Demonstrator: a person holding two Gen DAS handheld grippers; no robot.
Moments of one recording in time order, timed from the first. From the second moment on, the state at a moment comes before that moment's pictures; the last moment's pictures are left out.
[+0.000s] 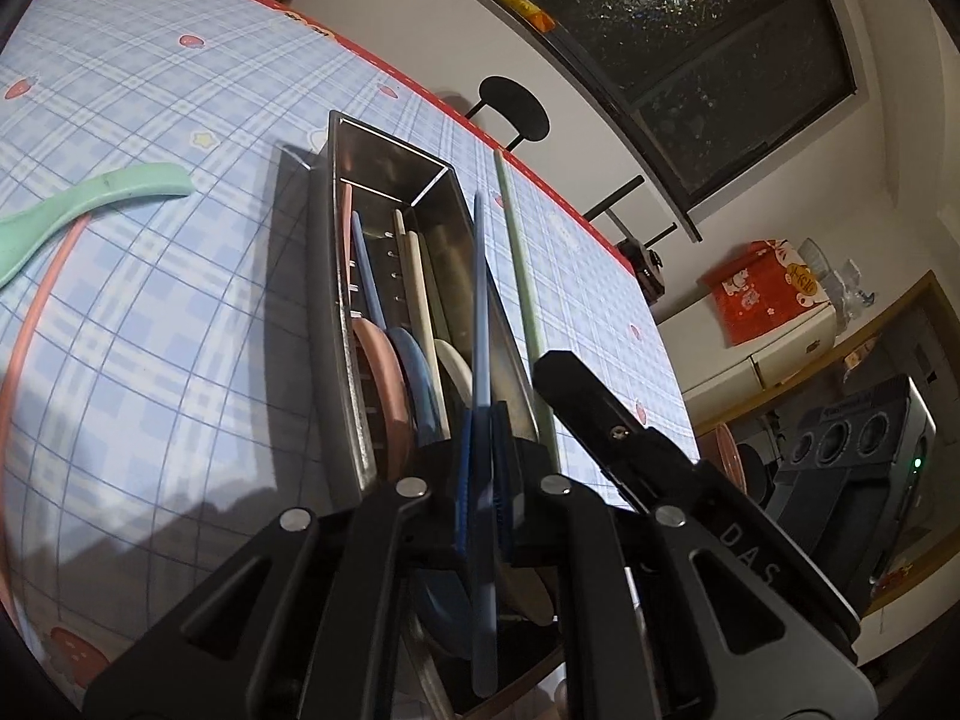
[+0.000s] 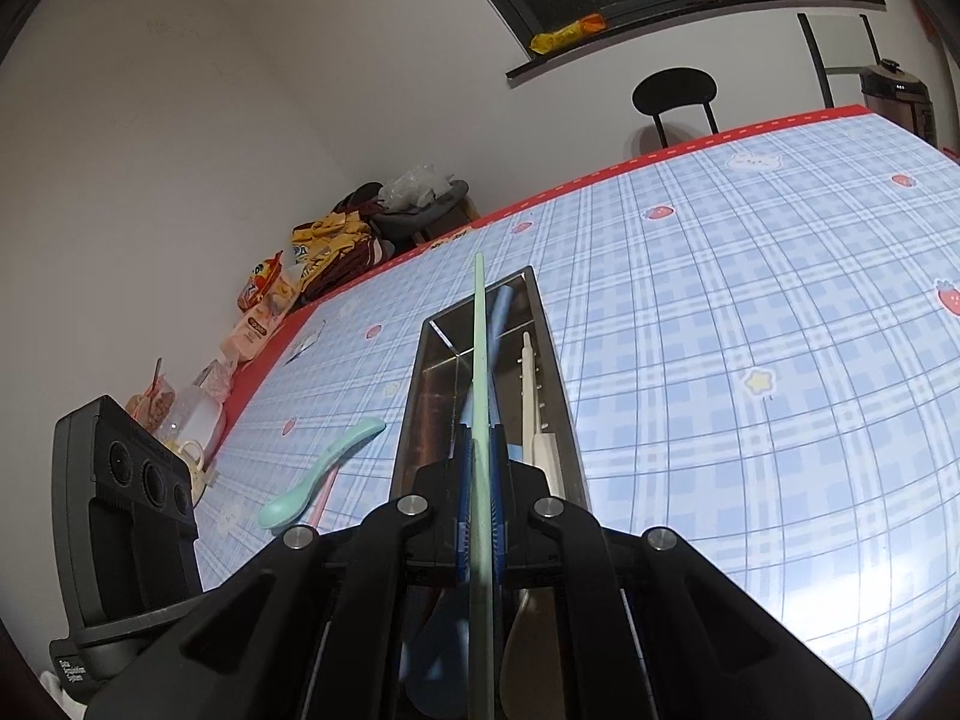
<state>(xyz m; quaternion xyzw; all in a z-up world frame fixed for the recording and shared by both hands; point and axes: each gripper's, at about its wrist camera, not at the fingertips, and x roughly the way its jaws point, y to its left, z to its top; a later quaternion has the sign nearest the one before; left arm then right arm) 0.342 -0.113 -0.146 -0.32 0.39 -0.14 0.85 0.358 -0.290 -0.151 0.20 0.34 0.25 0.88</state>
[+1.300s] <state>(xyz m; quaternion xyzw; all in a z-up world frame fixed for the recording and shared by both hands) 0.296 0.087 -0.090 -0.09 0.32 -0.03 0.94 0.284 -0.162 -0.120 -0.01 0.30 0.21 0.93</state>
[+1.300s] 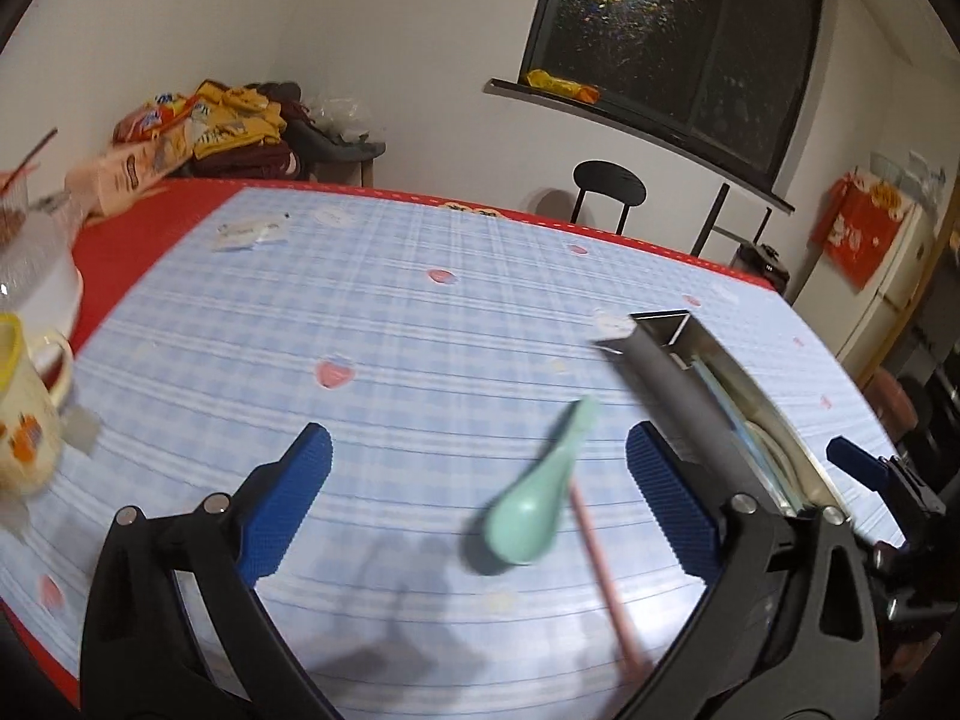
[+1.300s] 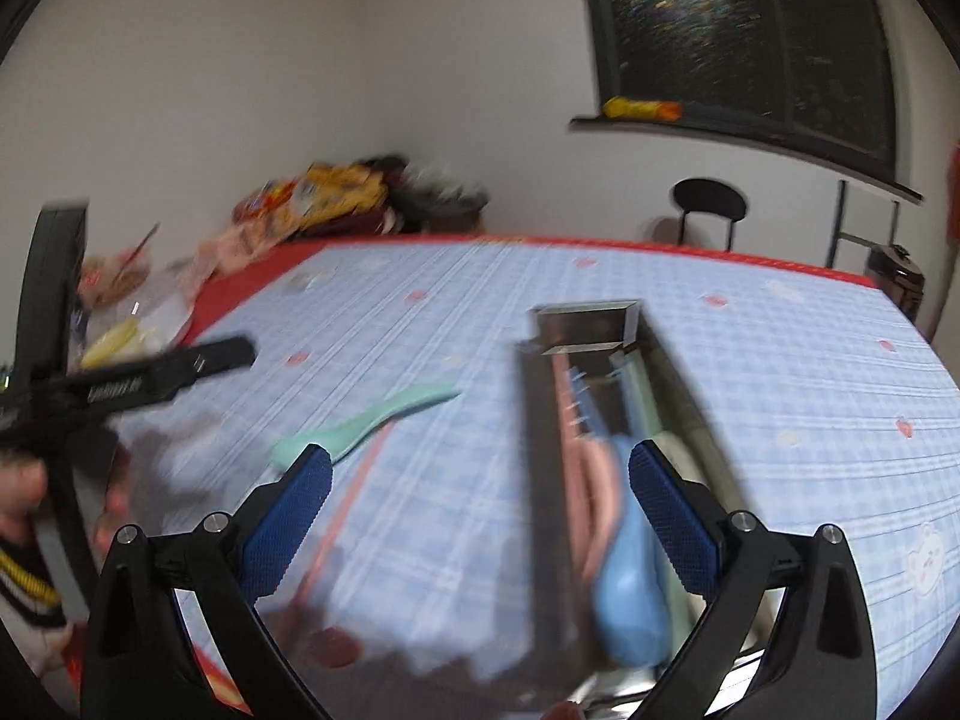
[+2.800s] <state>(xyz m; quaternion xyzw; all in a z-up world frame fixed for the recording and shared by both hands) 0.306 0.049 -0.127 0.09 0.33 -0.12 0.93 0.281 -0.100 -0.177 -0.05 0.42 0.20 0.88</state>
